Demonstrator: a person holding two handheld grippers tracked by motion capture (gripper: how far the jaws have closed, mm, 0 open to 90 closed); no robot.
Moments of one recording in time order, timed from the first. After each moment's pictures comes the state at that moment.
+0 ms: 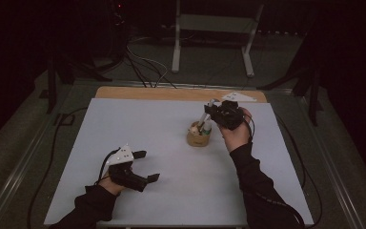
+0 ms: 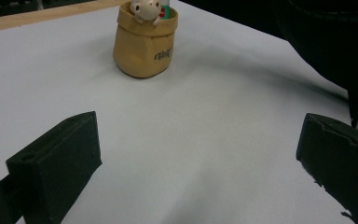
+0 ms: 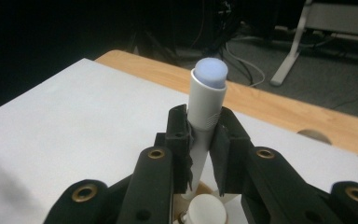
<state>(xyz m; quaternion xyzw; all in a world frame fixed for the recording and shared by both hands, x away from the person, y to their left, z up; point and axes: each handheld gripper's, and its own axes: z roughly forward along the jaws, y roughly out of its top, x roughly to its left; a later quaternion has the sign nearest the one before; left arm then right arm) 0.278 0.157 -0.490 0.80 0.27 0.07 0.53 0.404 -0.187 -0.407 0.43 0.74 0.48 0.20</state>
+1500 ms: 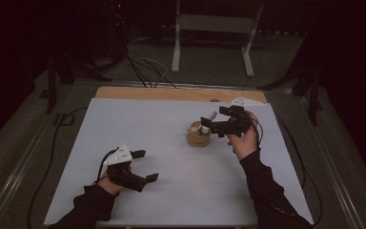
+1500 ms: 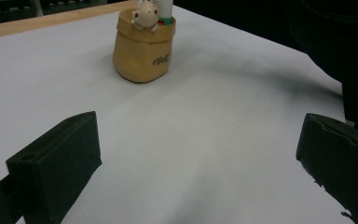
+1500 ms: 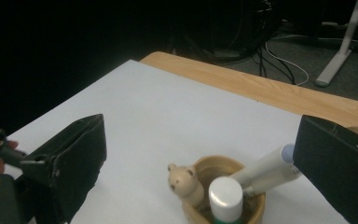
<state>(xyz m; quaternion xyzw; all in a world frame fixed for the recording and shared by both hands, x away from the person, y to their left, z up) 0.277 0.161 -0.486 0.79 0.27 0.07 0.54 0.378 -0.204 -0.399 0.39 0.74 0.52 0.14</state>
